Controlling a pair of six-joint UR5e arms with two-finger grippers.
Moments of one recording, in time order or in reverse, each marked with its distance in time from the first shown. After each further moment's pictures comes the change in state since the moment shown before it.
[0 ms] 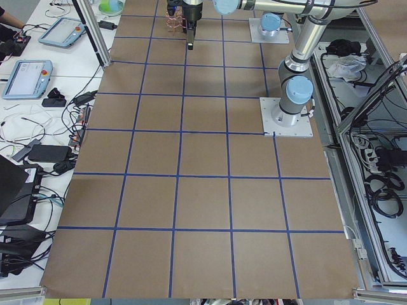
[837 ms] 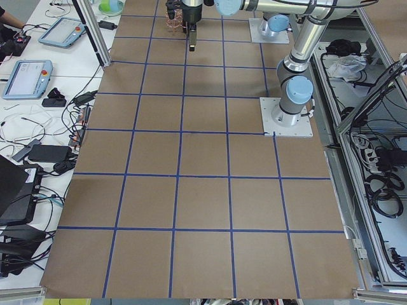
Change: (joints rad) left arm 0.023 0.001 0.008 -0.012 -0.008 -0.127; right arm 0.246 -0.030 0.018 0.031 0.003 0.329
